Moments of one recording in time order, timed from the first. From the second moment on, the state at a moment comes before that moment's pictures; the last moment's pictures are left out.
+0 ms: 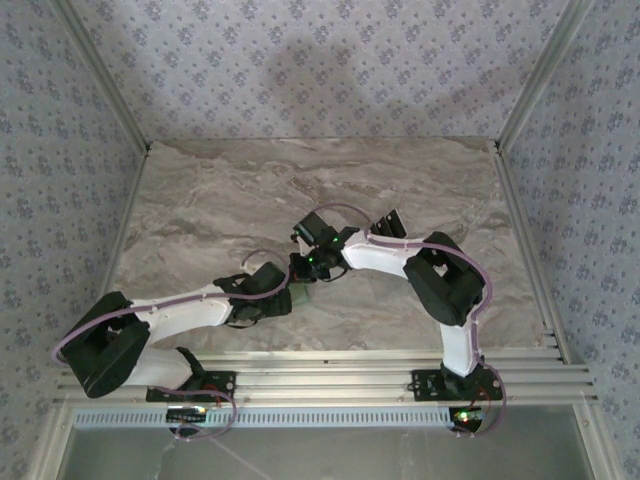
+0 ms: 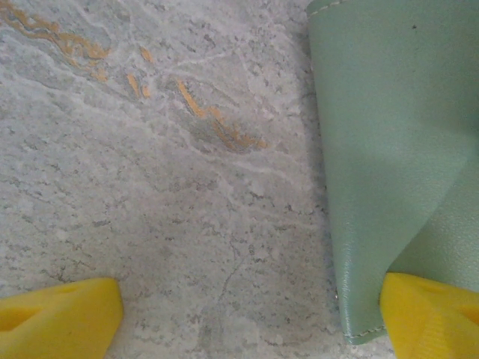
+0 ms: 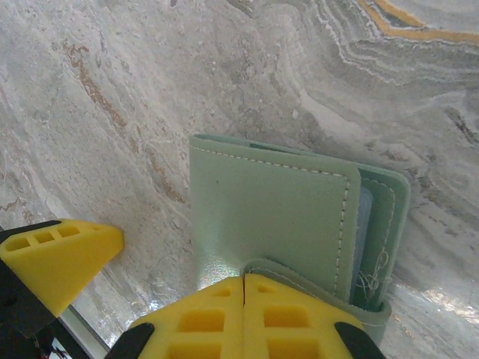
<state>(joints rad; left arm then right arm) -0.85 1.34 0.56 -0.44 -0.23 -0.90 0.85 1.94 1.27 -0.37 -0.38 0.68</state>
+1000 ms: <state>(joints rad) -0.85 1.25 0.52 -0.42 -0.21 -0.90 0.85 1.95 1.21 -0.28 -0.39 0.69</state>
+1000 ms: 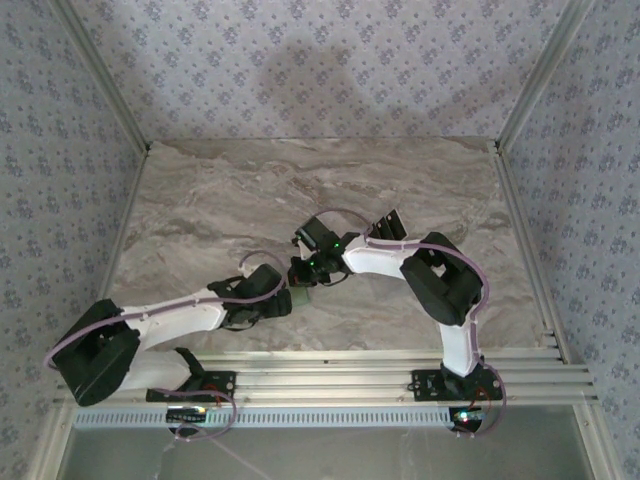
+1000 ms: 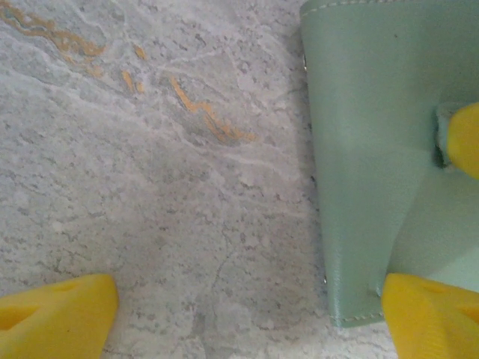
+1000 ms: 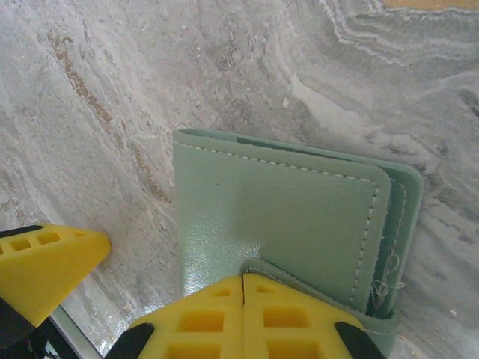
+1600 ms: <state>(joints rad) -0.85 1.24 0.48 -0.37 -0.23 -0.90 0.84 1.95 1.20 -0.27 -0.41 0.69</state>
